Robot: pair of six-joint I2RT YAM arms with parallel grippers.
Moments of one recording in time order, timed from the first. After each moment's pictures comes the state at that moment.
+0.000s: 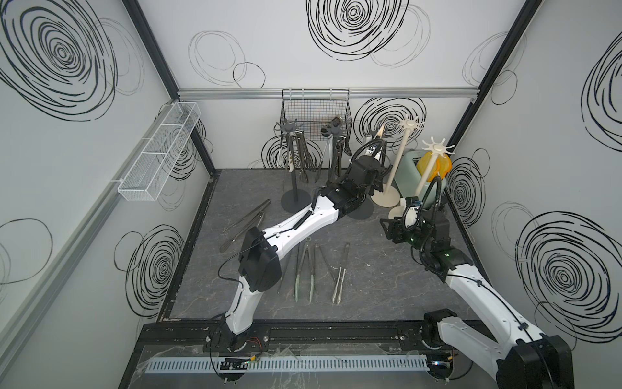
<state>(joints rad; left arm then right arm) -0.85 2.08 2.06 -0.20 -0.43 -0.06 0.23 0.96 0.61 -0.10 -0.24 0.21</state>
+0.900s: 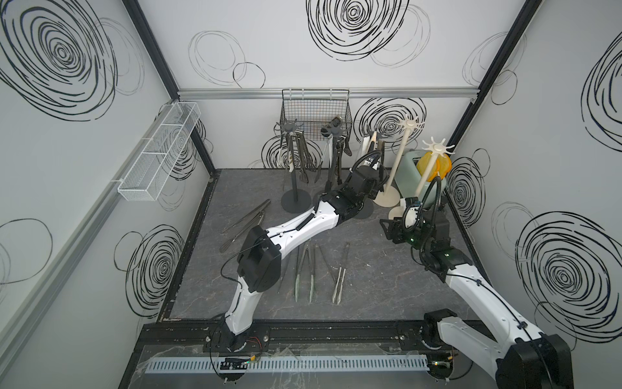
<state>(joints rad) -0.85 2.07 1.92 -0.16 -0.42 -0.10 0.23 0.97 0.60 -0.09 -0.26 0.21</state>
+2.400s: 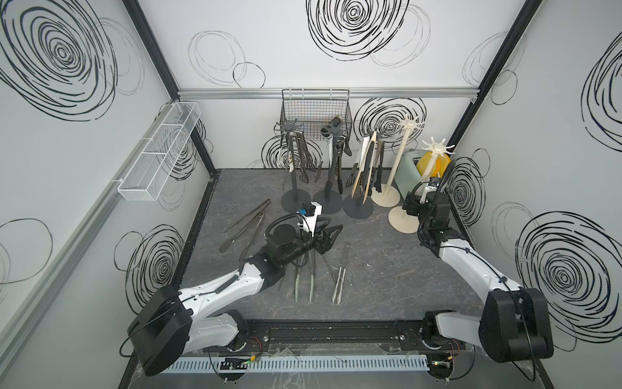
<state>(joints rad) -0.74 1.20 0.61 0.55 0.18 -0.36 0.10 1.28 0.77 0.19 0.31 0.15</state>
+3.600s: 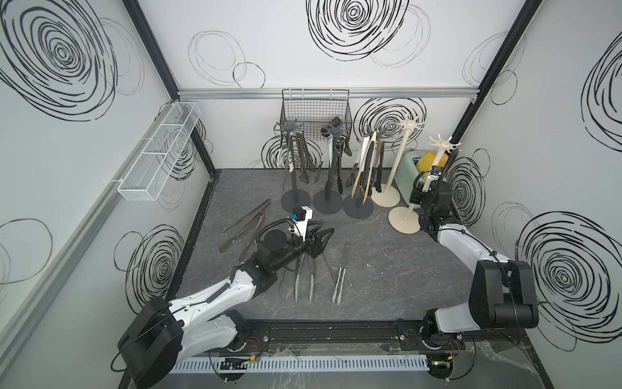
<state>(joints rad) -0.70 1.10 0.52 0.54 0.18 -0.36 0.03 1.43 0.88 0.26 0.20 0.13</state>
